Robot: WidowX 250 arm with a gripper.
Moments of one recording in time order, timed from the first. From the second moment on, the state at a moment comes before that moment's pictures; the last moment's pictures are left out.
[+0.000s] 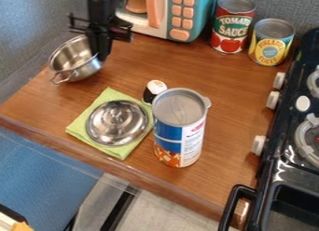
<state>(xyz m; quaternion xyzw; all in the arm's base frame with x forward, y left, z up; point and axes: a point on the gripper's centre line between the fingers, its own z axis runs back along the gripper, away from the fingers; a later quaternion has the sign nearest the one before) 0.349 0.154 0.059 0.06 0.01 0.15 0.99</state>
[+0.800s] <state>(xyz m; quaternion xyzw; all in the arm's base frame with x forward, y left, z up) 0.347 0.149 0.050 0.03 0.02 0.13 0.99</state>
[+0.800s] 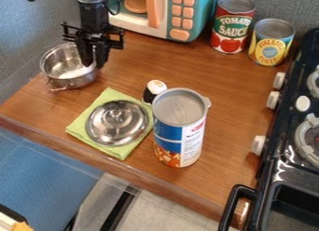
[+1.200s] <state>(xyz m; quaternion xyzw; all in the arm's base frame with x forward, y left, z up) 0.358 0.134 0.062 0.05 0.00 0.07 1.00</state>
